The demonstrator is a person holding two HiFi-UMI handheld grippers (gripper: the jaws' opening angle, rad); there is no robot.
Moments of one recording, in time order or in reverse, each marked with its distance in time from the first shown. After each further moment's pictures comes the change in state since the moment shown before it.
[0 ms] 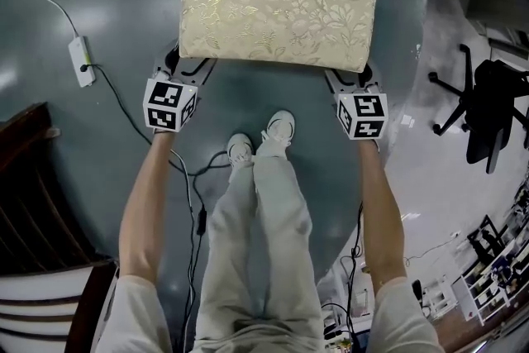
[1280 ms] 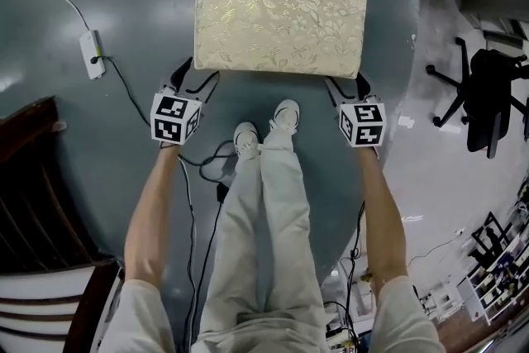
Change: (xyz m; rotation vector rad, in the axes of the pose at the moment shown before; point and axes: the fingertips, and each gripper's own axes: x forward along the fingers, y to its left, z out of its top) left arm -0.038 0.000 0.004 -0.048 0.131 -0.024; right arm -0.028 0.004 -0.005 0.071 0.131 0.000
